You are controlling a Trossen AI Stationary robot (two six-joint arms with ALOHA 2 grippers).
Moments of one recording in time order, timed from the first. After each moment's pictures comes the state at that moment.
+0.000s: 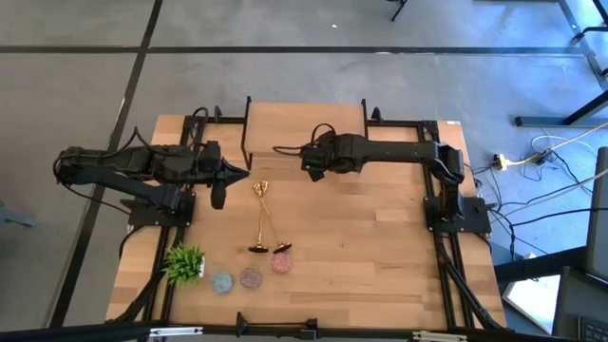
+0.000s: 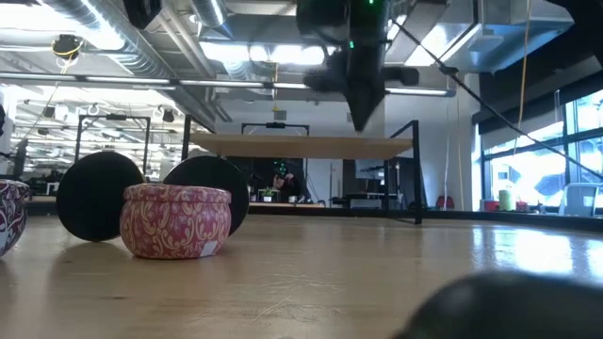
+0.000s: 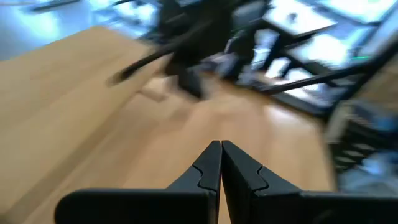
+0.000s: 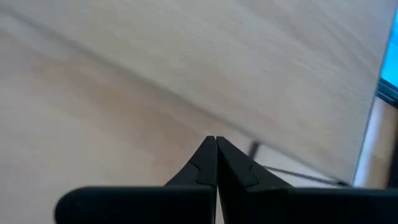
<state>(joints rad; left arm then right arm) -0.10 0.74 0.91 -0.59 -0.34 -0.47 -0.07 1.98 1.83 -1.31 0.53 0.96</state>
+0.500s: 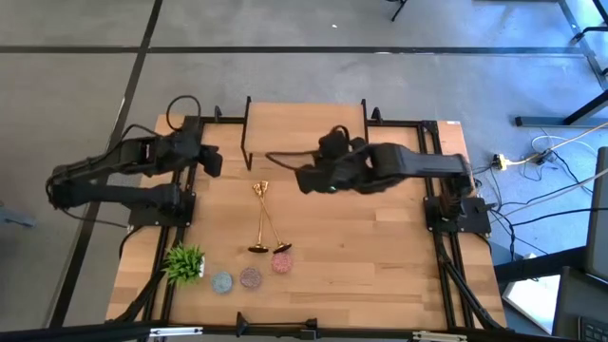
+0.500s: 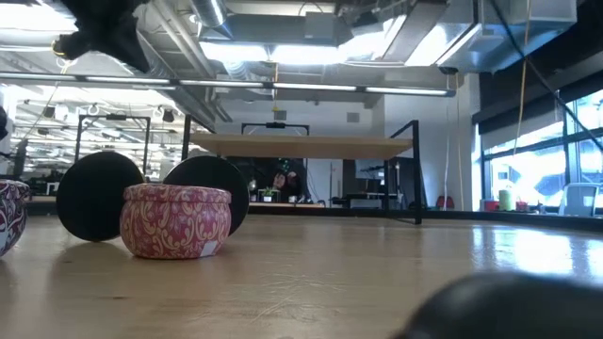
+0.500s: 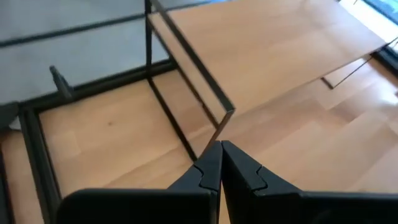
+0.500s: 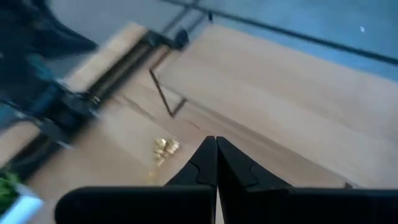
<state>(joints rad) 0.27 0.68 0.91 -1.00 -0.45 -0.69 0.21 1.94 2.34 -1.34 0.74 0.99</state>
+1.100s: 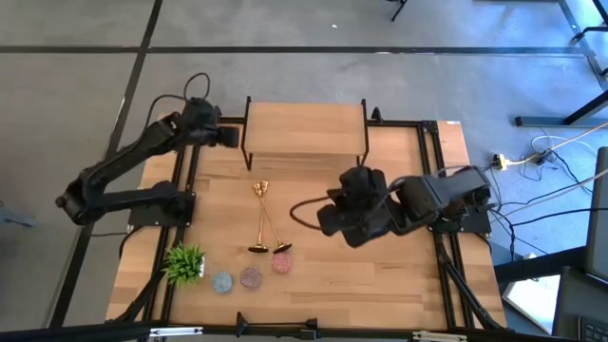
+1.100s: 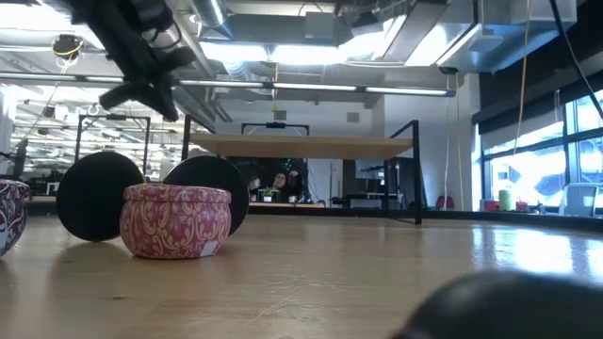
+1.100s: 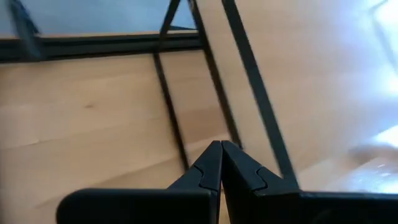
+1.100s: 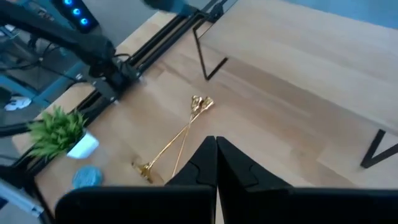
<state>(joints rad) 0.86 0.96 0.81 -0.67 0.05 -0.59 0.46 1.89 2.33 -1.49 0.76 1.19</state>
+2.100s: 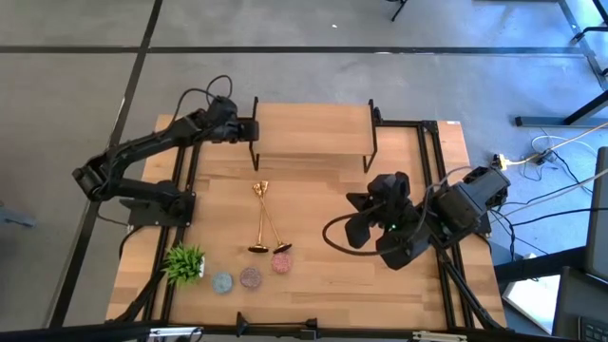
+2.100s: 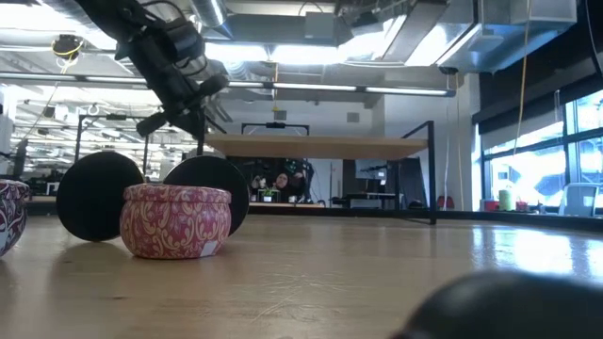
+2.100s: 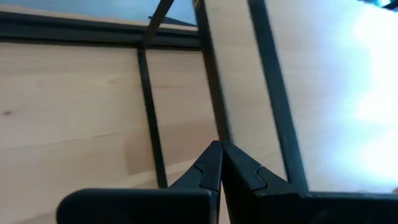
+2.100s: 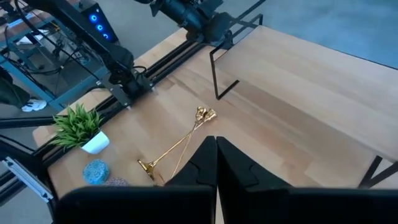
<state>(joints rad) 0.78 1.20 0.81 -0.42 0.02 -0.76 0.60 1.82 2.33 -1.57 0.91 1.21</state>
